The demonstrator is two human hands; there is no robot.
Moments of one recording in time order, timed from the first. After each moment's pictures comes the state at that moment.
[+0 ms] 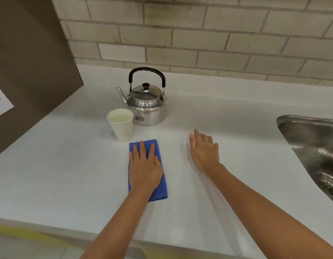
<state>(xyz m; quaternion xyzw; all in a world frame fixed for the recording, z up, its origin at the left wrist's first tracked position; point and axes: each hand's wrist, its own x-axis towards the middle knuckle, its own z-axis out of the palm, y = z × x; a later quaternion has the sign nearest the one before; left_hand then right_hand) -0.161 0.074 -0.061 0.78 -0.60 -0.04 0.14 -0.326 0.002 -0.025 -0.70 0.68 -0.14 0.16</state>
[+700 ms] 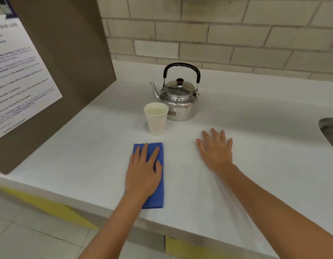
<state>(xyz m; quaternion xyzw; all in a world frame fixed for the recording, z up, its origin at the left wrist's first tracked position) -0.081 0.132 -0.051 0.77 -0.60 -0.08 0.18 -0.274 0.007 -0.051 -0.76 0.64 -0.09 0.08</state>
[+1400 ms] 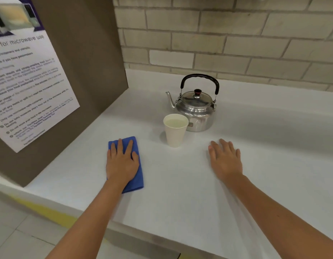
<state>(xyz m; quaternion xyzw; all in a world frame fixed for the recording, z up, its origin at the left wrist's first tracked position) 0.048 0.095 -0.053 0.84 -0.52 -0.06 0.13 -0.239 0.007 -0.047 -0.74 0.65 -0.13 0.12</state>
